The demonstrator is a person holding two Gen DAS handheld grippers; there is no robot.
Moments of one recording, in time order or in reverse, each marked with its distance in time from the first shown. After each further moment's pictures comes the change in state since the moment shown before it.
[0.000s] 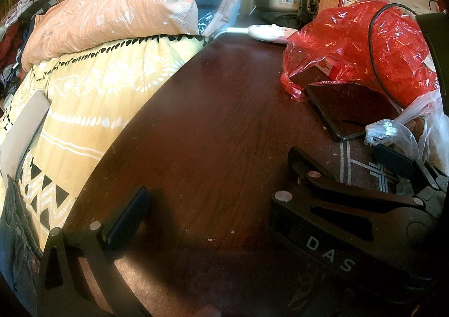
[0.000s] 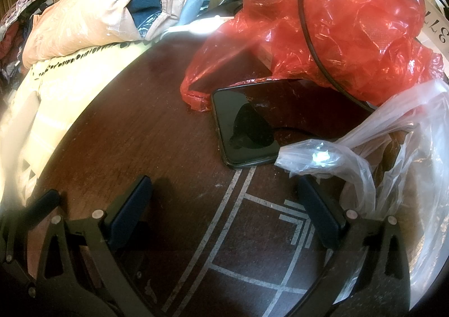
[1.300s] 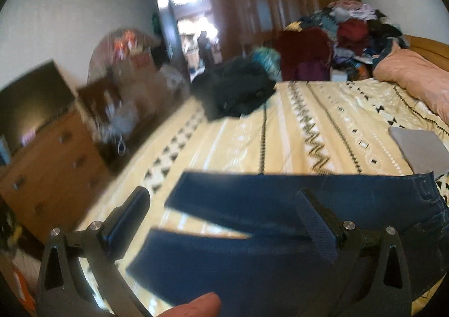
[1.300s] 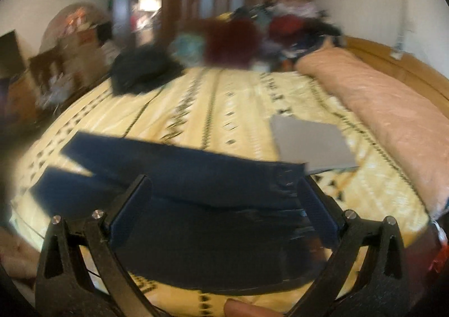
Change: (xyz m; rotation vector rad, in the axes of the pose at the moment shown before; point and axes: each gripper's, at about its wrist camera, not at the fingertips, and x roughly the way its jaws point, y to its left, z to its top) left arm -0.604 0.494 -0.500 -0.892 -0.218 1.156; right arm -0.308 0.431 -0.200 -0.946 -0.283 0.793
